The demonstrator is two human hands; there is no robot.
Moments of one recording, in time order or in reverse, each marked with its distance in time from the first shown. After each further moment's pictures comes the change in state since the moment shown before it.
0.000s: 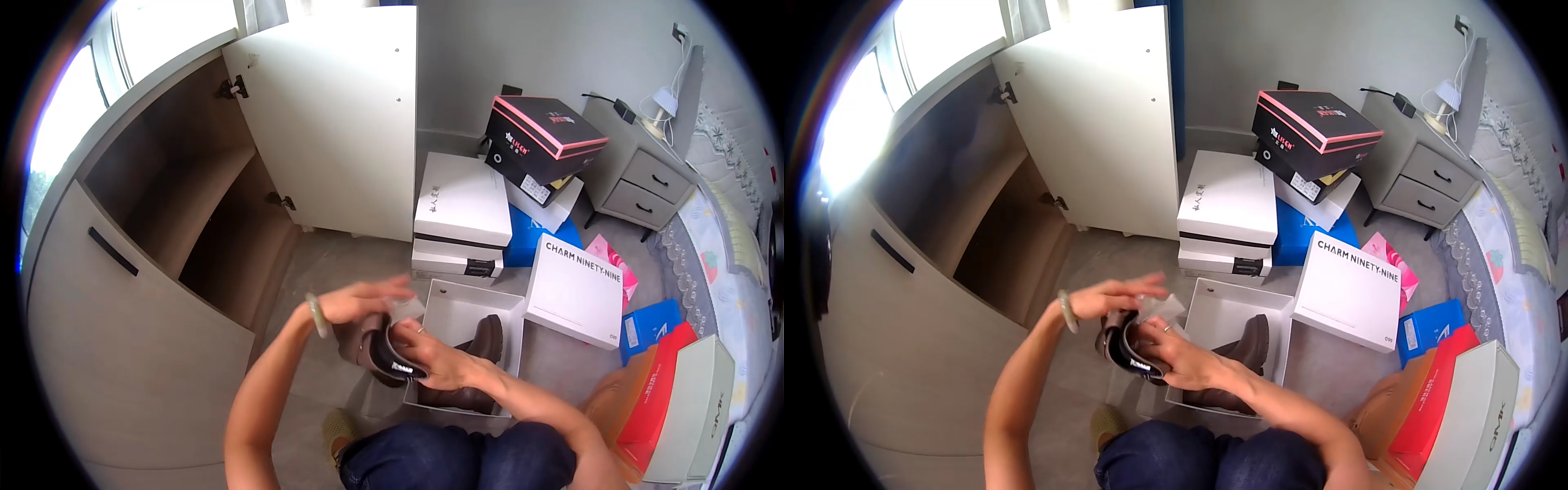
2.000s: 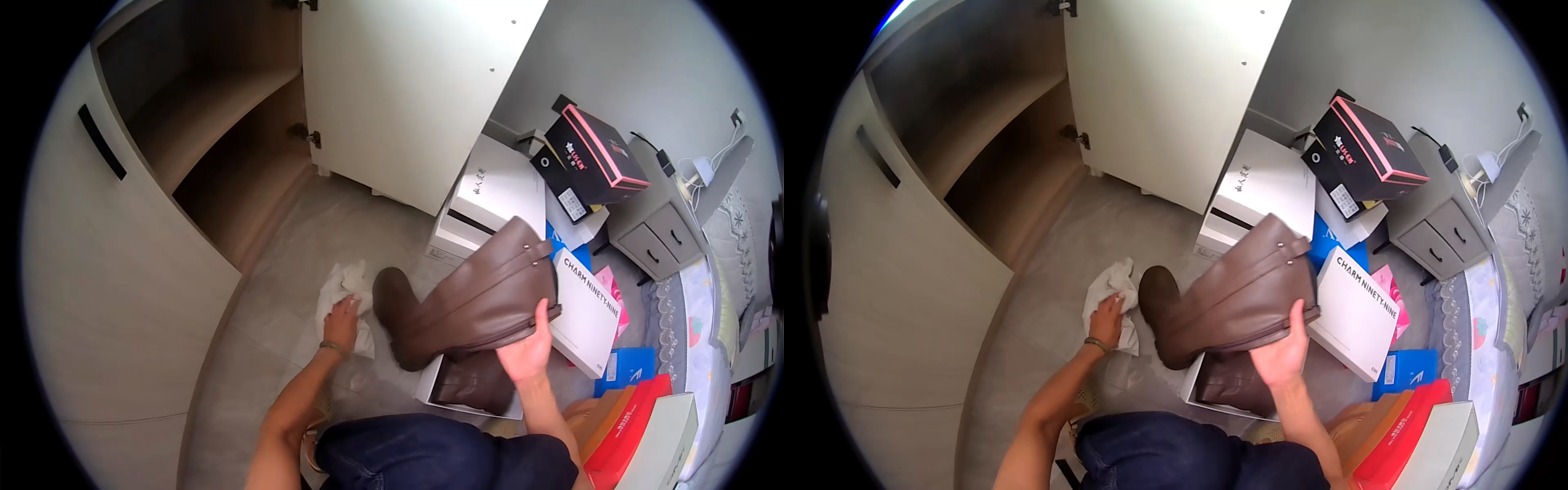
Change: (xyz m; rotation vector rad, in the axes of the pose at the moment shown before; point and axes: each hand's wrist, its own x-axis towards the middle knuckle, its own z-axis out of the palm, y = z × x) left_hand -0.033 -0.262 0.150 0.509 0.870 -0.431; right_hand -0.061 0.008 -0.030 1.442 1.032 0.563
